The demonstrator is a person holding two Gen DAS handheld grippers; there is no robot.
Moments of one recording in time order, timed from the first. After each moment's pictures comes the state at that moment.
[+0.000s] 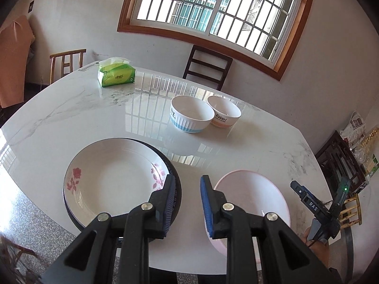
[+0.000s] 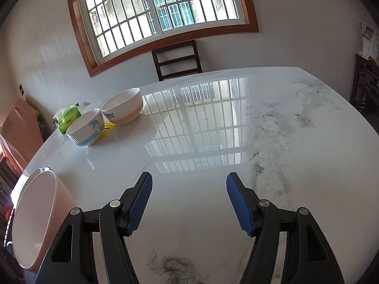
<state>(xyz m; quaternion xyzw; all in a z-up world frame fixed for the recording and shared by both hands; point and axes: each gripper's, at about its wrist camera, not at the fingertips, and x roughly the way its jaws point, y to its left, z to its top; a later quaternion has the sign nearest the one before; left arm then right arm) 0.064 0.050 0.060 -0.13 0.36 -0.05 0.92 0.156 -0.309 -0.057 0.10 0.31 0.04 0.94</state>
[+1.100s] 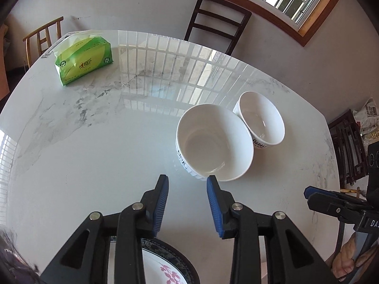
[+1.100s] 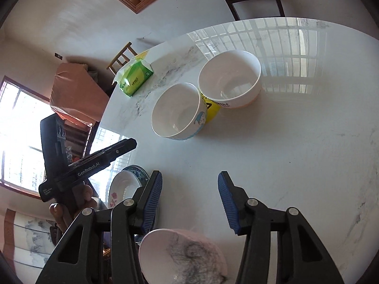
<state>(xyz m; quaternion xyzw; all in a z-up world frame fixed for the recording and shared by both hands) 0.314 0.073 0.038 -0.12 0.53 -0.07 0.84 0.316 -0.178 0.029 0.16 0.56 0.25 0.78</state>
